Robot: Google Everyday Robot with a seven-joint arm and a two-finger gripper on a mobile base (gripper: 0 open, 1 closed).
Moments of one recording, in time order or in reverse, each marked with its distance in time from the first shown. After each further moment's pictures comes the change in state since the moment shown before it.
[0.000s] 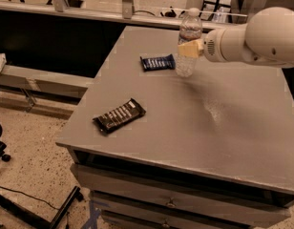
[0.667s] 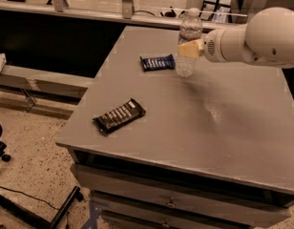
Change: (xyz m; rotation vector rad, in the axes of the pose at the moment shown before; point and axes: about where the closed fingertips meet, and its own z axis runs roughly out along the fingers) arm 0.000 0.000 0.000 0.000 0.000 0.000
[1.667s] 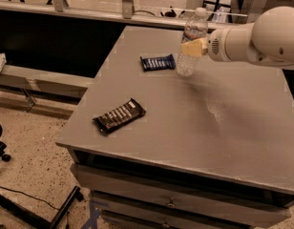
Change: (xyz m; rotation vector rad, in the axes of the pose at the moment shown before) arm -0.004 -0.006 -0.010 0.002 -0.023 0.011
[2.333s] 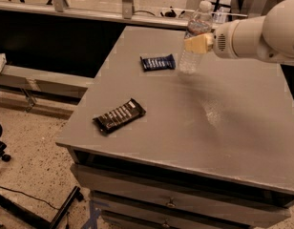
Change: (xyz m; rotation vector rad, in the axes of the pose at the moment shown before) arm -0.011 0.009 -0.028 0.003 -0.012 -0.006
